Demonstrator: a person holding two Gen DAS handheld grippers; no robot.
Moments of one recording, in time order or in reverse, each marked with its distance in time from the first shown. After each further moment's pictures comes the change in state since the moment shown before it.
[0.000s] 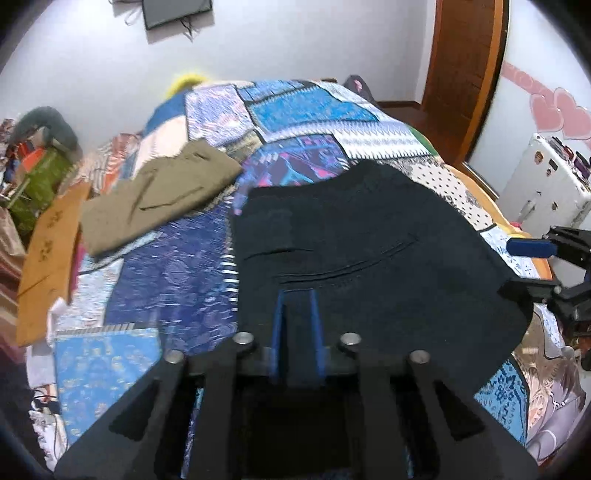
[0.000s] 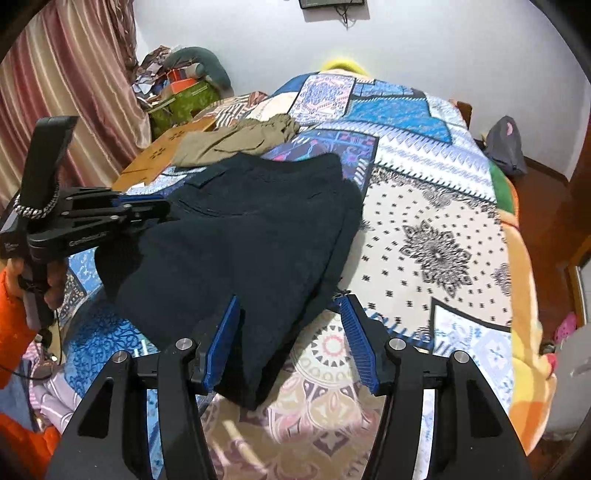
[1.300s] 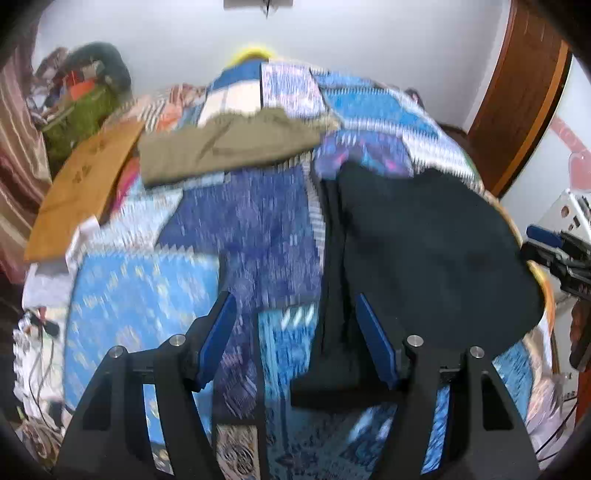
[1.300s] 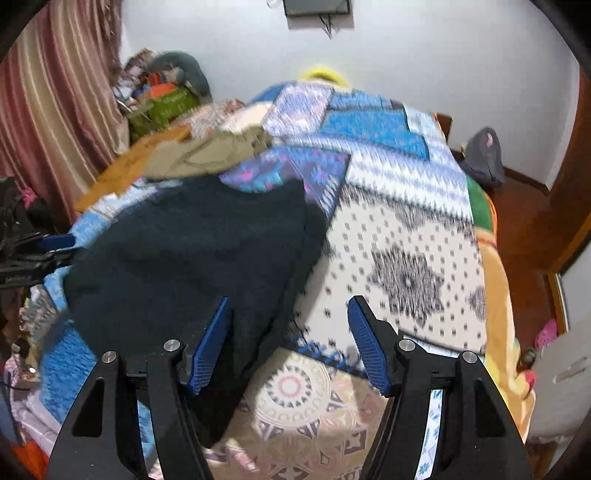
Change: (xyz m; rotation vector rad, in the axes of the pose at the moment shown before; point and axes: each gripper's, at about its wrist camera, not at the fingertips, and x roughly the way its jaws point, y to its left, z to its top) left arm -0.035 0.061 -0.038 -0.242 0.015 0.063; right arm 0.009 -0.016 0.023 -0.004 -0.049 -0.038
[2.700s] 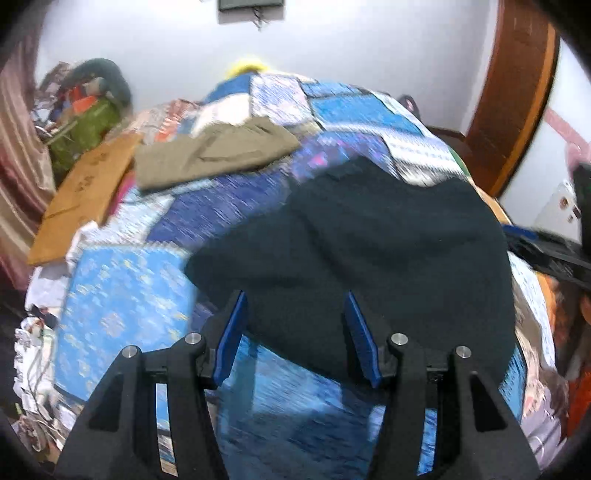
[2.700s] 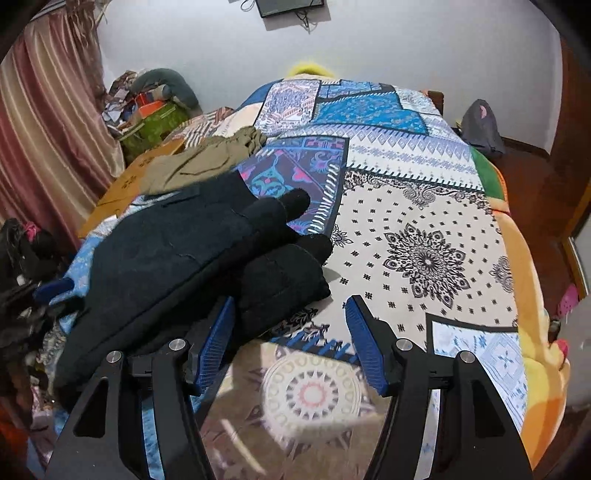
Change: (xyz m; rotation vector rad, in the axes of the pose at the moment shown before) left arm -0.008 -0.031 -0.025 0.020 -0.054 0.044; right arm 0.009 -0.005 -0.021 0.152 0.008 0.023
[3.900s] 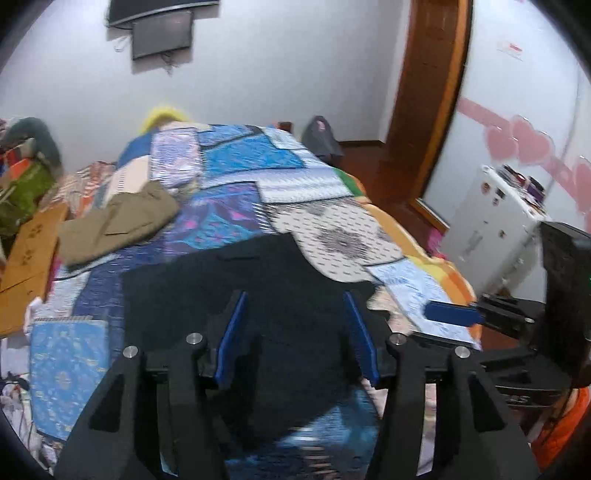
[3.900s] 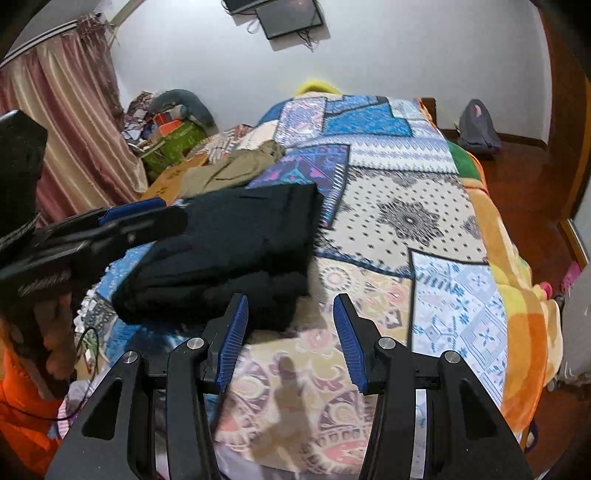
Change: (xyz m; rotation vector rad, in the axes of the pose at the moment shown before) left arm -0.059 -0.119 0.026 0.175 -0.104 -0.240; right arm -0.083 0.019 -0.052 0.015 -0.055 0.073
